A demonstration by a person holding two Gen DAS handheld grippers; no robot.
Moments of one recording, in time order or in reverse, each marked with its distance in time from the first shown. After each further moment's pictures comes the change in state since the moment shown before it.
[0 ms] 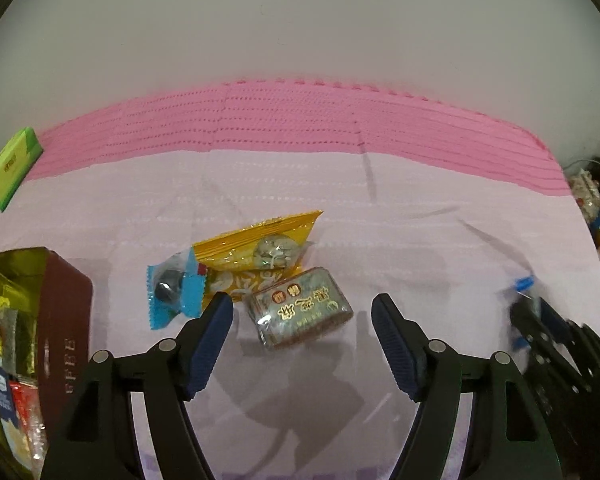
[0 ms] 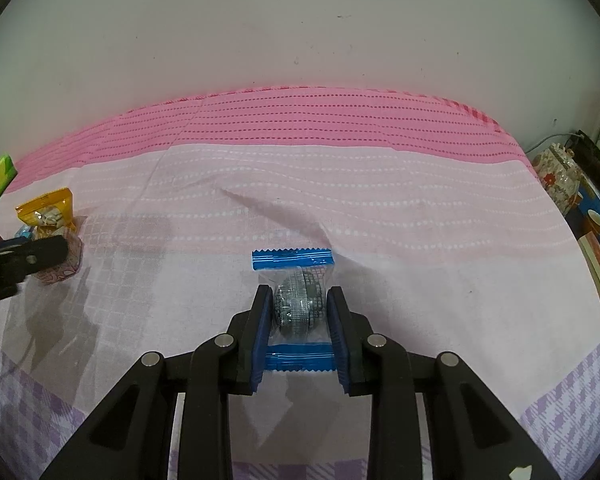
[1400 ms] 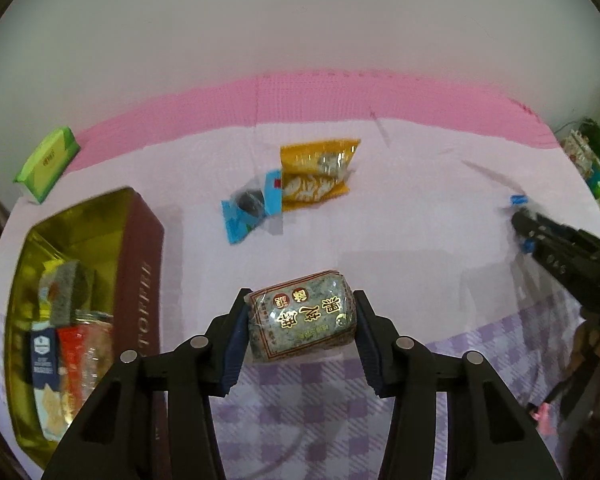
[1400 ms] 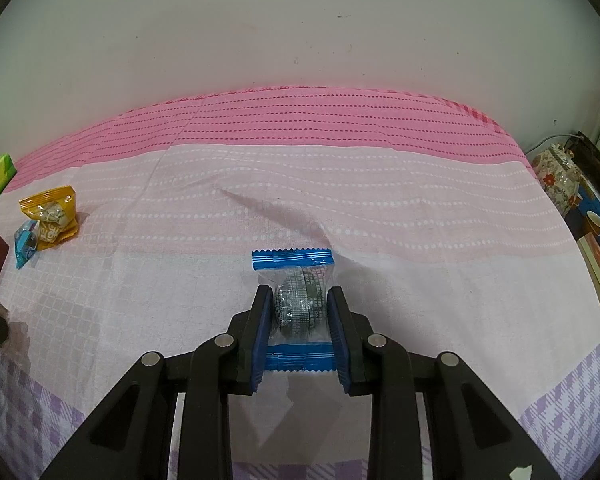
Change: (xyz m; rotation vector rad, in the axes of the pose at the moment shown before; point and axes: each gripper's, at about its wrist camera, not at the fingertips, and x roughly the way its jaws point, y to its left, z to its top) left arm -0.060 0.038 -0.062 0.101 -0.040 0.044; right arm 0.000 0.001 0.000 0.001 0.000 -0.003
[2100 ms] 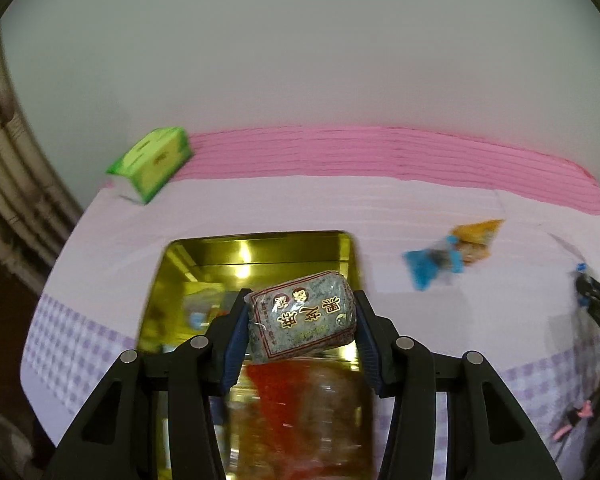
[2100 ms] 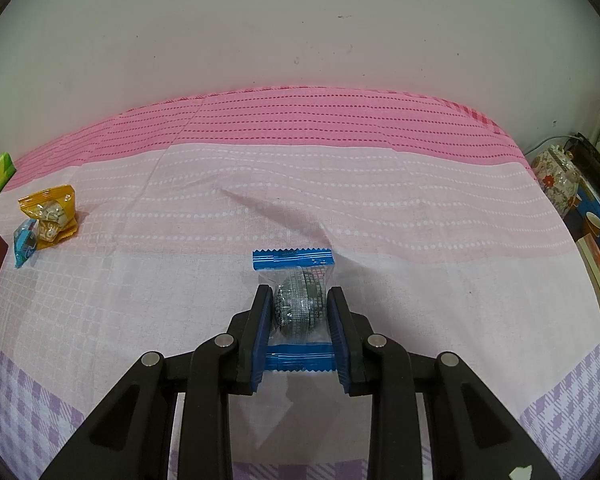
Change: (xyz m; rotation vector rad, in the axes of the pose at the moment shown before) left arm -0.054 0.137 0.007 -0.139 -0.071 0.192; right arm 0.000 0.000 0.000 -0.002 0.000 -0.002
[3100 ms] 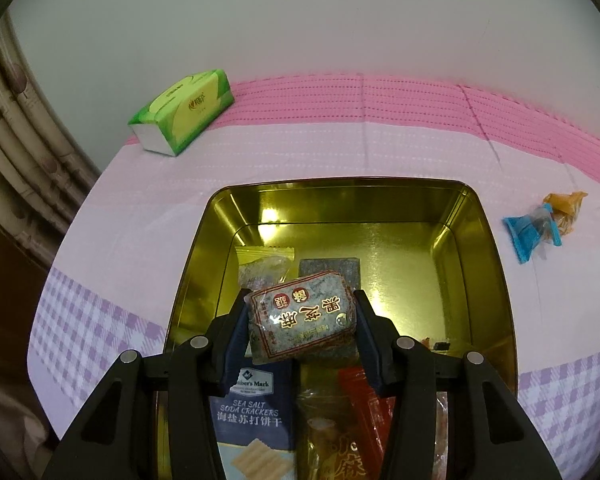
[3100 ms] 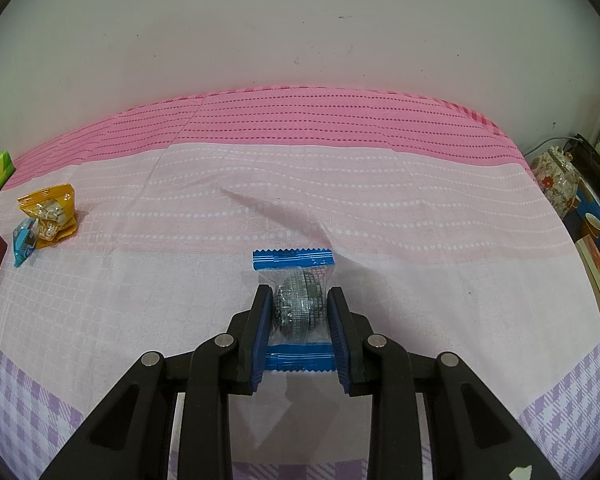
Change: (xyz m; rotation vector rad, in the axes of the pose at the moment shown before) left arm 0.059 0.045 -0.020 -0.026 0.117 0.090; right arm 0.000 0.000 0.000 0.000 0.001 0.001
